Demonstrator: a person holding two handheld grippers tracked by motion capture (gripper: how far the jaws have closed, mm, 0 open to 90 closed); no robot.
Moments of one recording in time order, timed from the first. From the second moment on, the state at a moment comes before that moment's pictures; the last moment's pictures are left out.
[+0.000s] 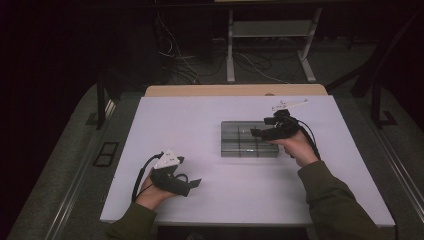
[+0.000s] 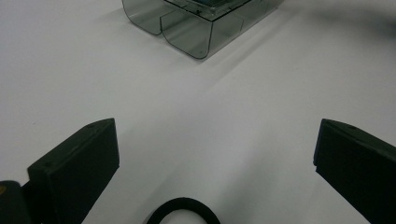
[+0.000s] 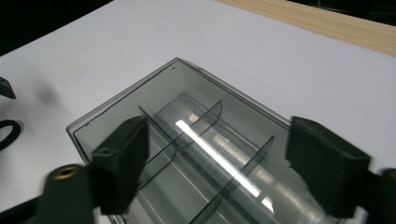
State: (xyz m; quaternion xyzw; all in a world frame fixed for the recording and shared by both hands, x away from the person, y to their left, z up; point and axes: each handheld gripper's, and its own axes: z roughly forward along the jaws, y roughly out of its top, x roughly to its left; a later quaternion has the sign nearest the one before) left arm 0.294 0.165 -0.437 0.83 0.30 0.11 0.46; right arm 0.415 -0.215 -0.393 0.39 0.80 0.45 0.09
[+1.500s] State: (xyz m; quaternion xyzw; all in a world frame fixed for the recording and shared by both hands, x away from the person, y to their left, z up) left arm 0.293 0.164 -0.437 0.83 0.29 0.11 0.46; right arm 0.497 -0.180 -0.410 0.43 0.83 0.36 0.06
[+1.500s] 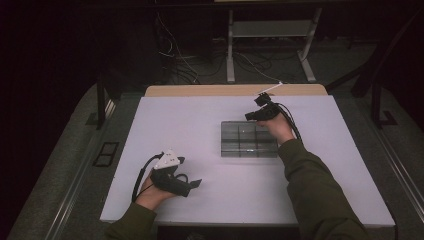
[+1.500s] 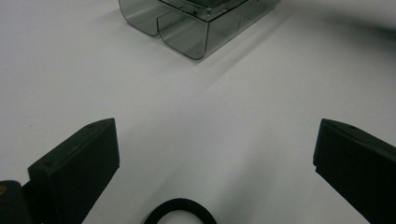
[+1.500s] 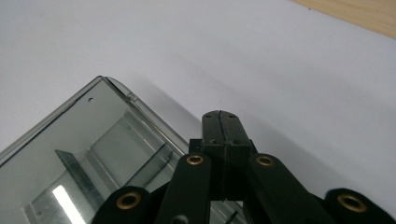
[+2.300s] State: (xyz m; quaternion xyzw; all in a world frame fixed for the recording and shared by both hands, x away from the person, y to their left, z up) left arm 0.293 0.163 -0.437 0.83 0.29 0.11 0.46; right arm 0.500 -0.179 -0.415 0.44 0.83 0.34 0.06
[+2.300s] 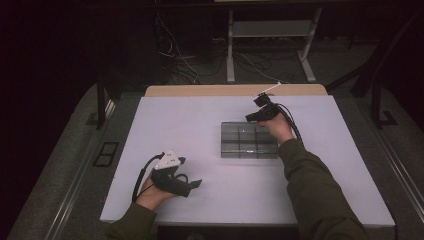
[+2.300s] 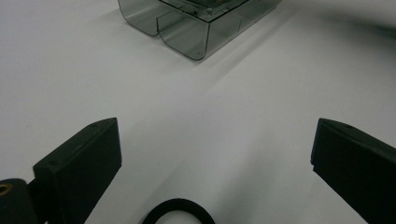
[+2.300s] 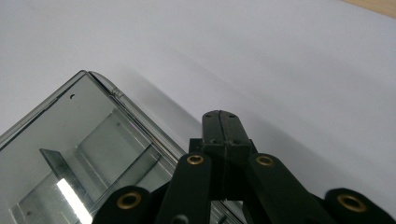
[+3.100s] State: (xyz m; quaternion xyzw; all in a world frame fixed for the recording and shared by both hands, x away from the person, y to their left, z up) left arm 0.292 0.162 -0.439 0.83 0.29 0.11 0.46; right arm 0.480 -0.172 -0.415 0.41 0.85 0.33 0.04
